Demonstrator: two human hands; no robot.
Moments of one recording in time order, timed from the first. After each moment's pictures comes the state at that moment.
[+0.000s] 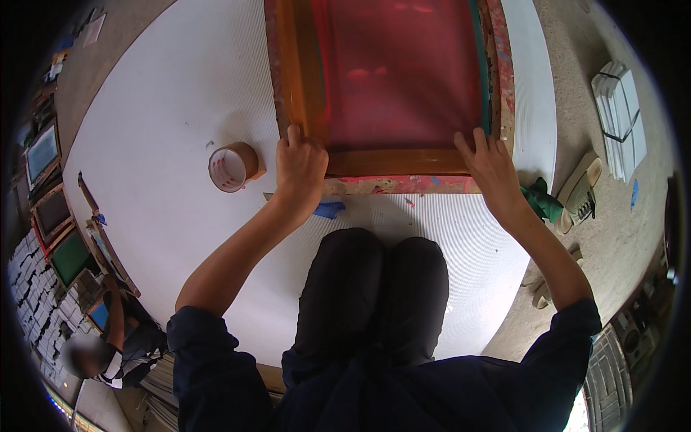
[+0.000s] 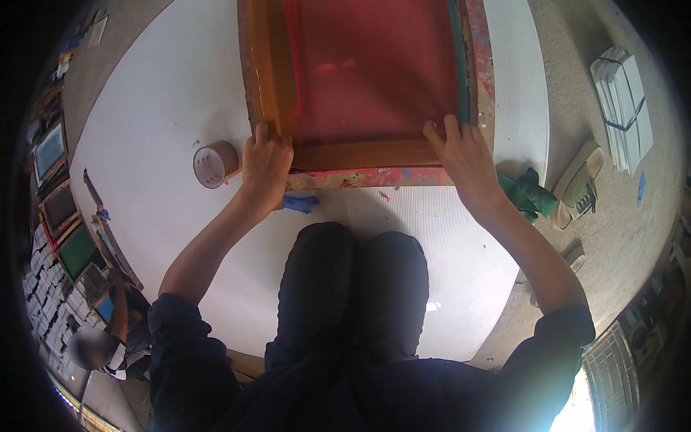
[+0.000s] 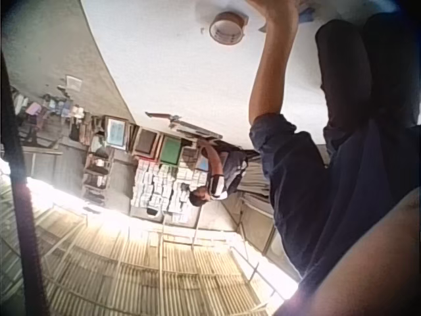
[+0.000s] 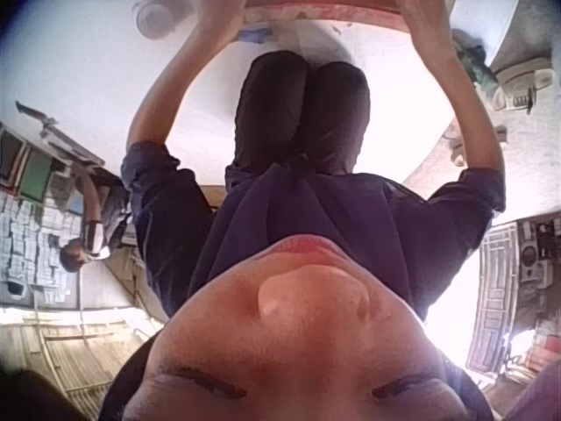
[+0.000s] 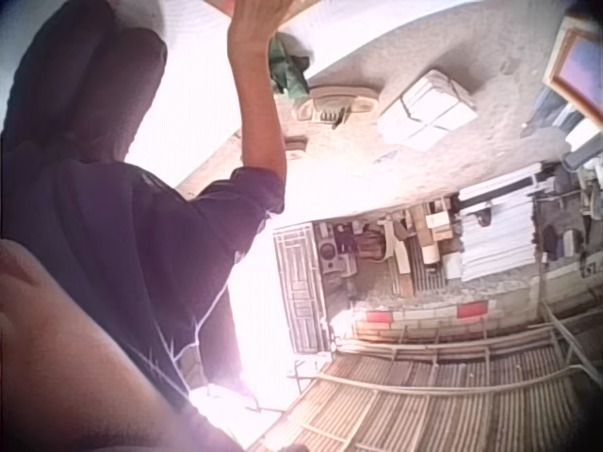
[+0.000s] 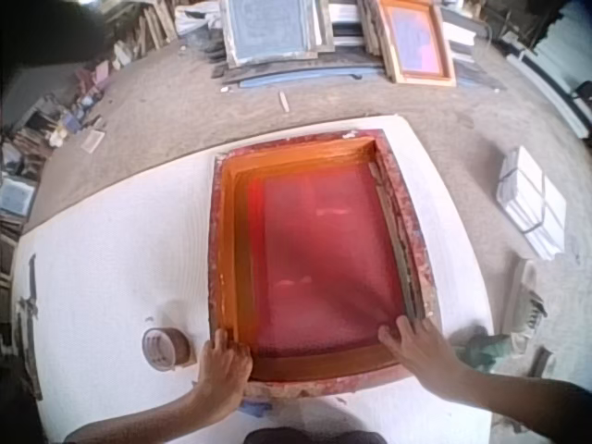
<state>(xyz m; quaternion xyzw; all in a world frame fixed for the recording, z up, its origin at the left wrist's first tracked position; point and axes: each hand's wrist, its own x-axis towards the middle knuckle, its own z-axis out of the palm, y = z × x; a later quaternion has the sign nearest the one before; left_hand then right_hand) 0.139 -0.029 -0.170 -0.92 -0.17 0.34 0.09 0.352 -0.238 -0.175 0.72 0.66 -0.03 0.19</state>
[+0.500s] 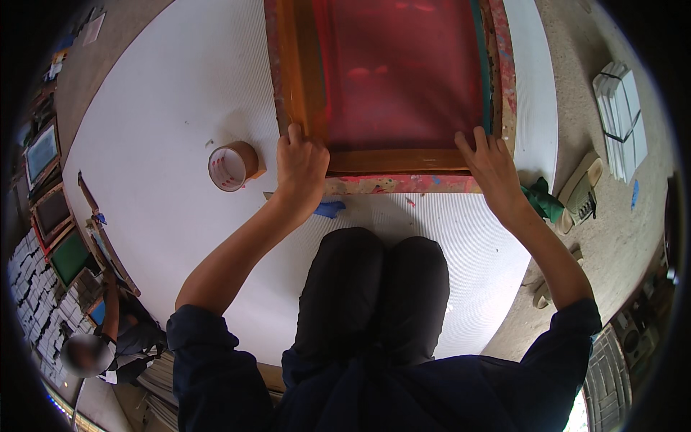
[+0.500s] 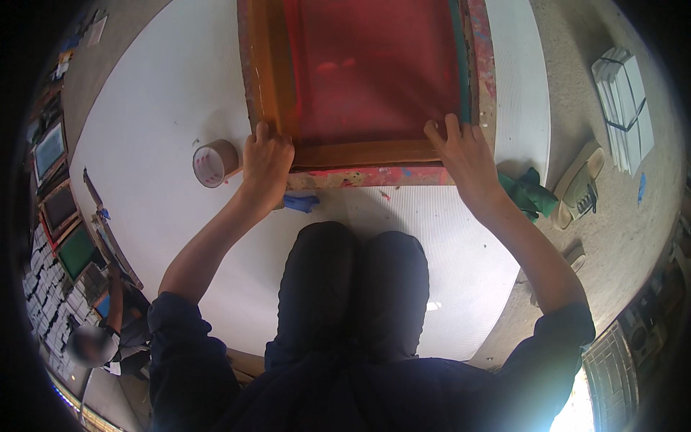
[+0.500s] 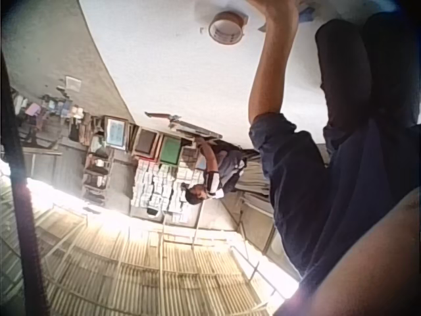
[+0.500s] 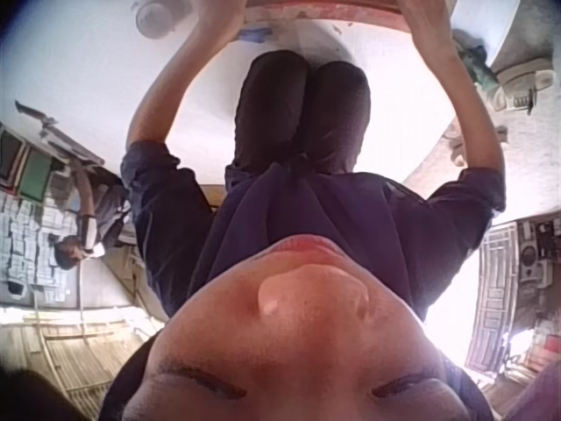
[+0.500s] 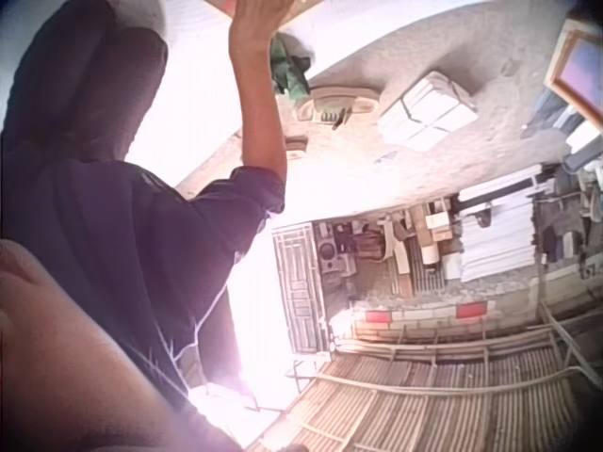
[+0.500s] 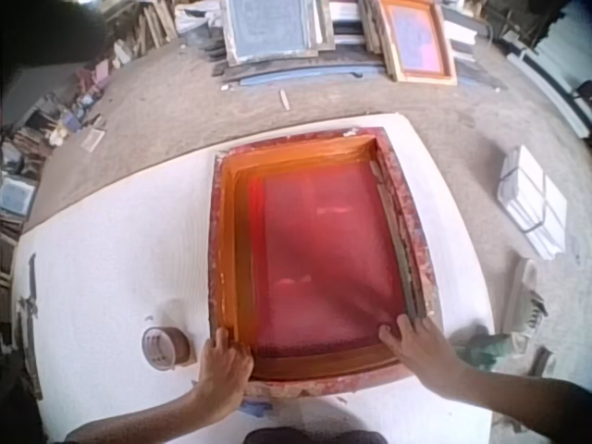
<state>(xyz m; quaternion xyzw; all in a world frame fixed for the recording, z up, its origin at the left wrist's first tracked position) 0.144 -0.029 -0.166 -0.91 -0.18 0.36 0.07 0.351 -0.236 -0.176 0.72 0.66 -0.04 0.21</state>
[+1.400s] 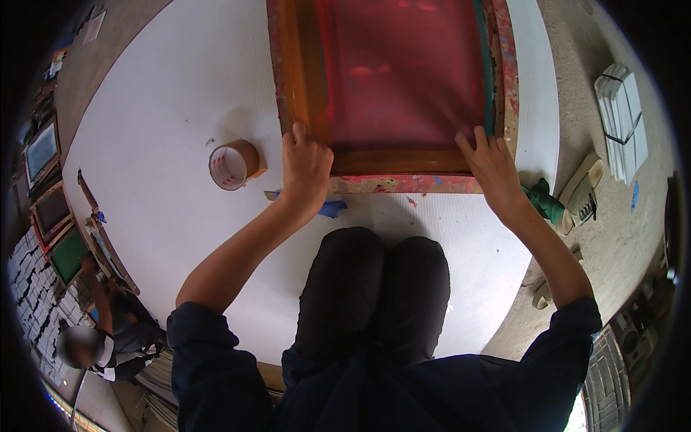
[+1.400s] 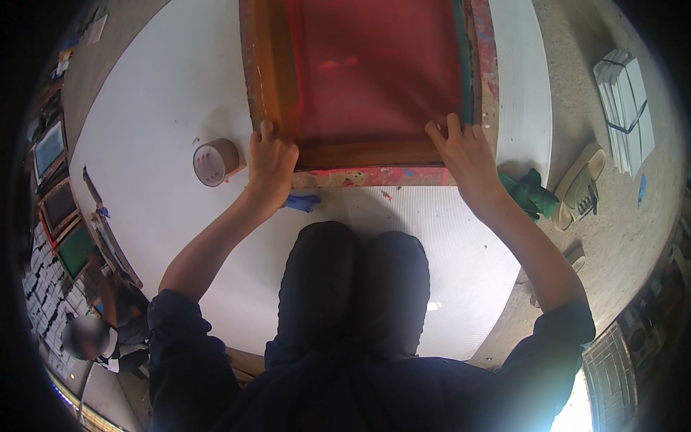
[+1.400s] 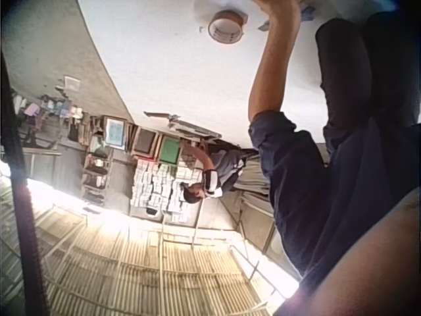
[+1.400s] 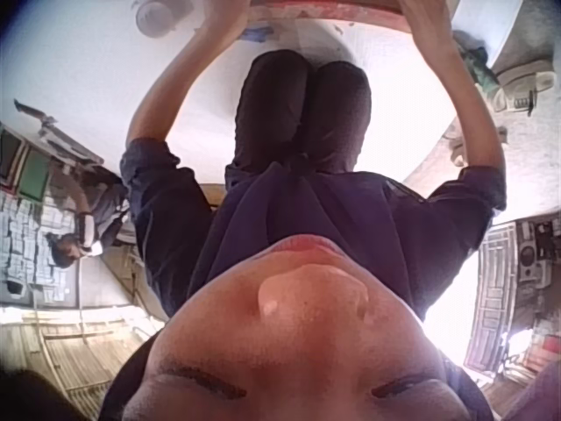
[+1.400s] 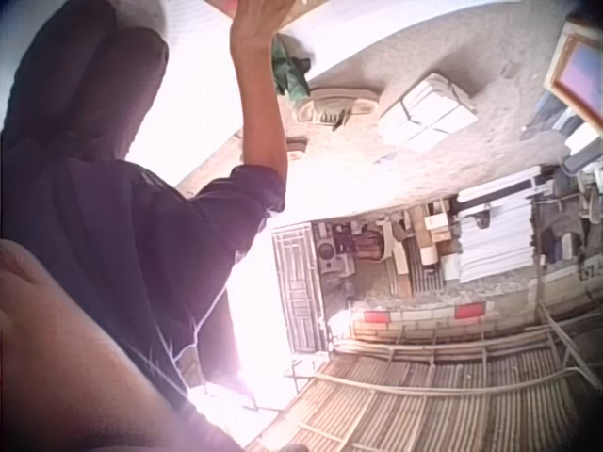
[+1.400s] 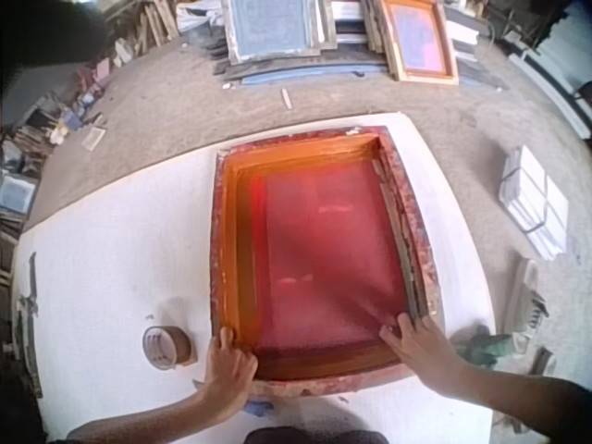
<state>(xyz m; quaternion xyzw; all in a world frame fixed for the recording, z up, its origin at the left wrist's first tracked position) 0.139 -0.034 -0.176 -0.91 -0.15 0.35 0.14 0.351 -0.232 -0.177 0.71 0.66 -0.04 0.24</state>
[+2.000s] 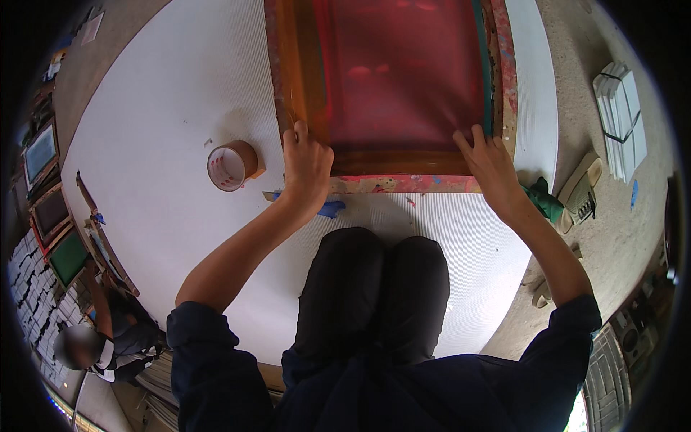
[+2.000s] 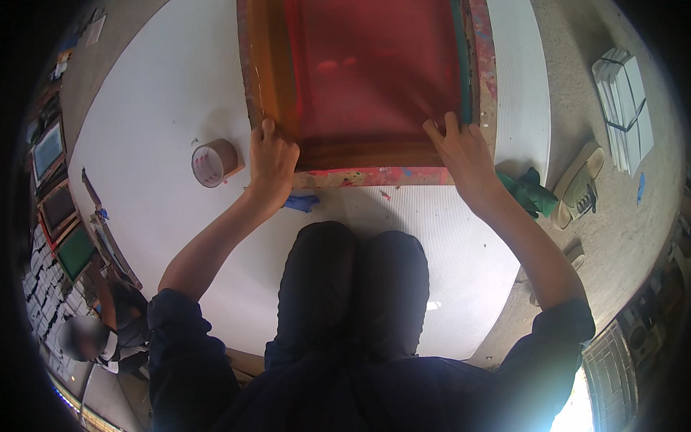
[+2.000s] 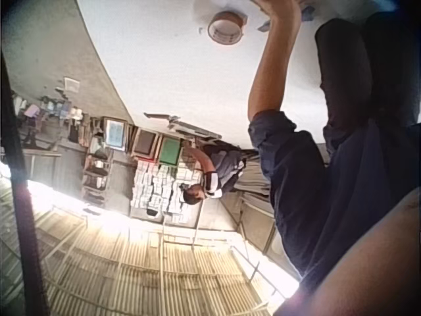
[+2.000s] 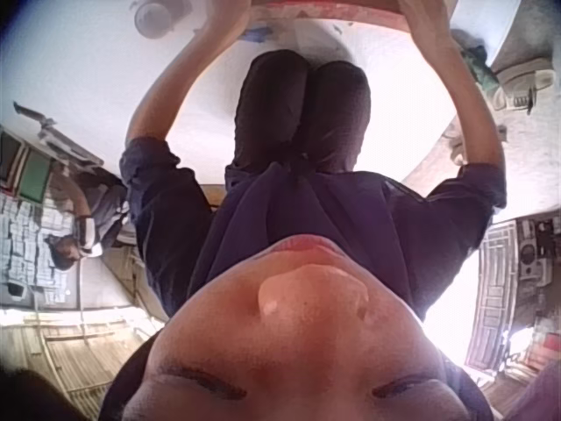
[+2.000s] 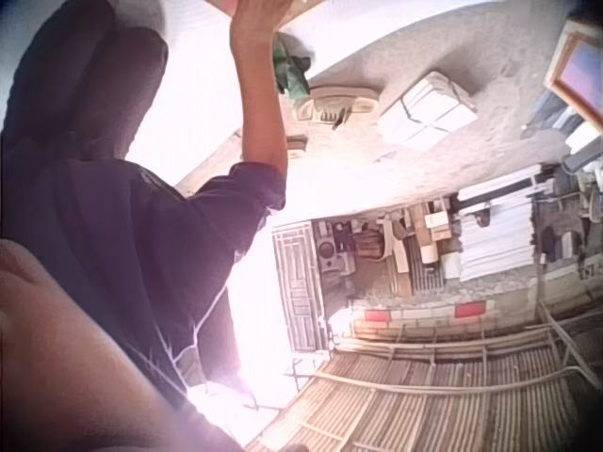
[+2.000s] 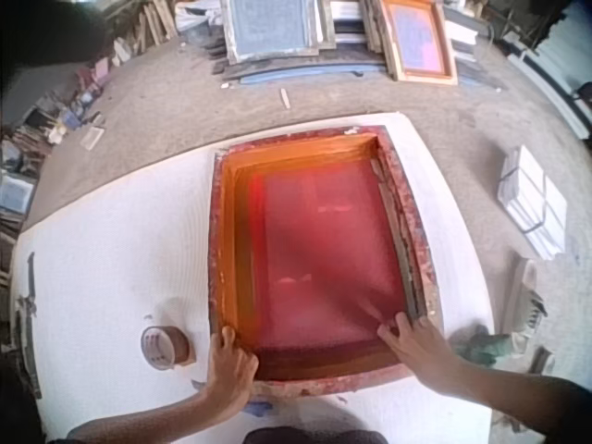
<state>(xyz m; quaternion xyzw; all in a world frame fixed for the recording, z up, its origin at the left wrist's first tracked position) 0.141 -0.035 -0.180 -0.91 -0.14 0.36 0.16 0.354 -0.235 -0.185 0.72 0.65 -0.07 0.21</state>
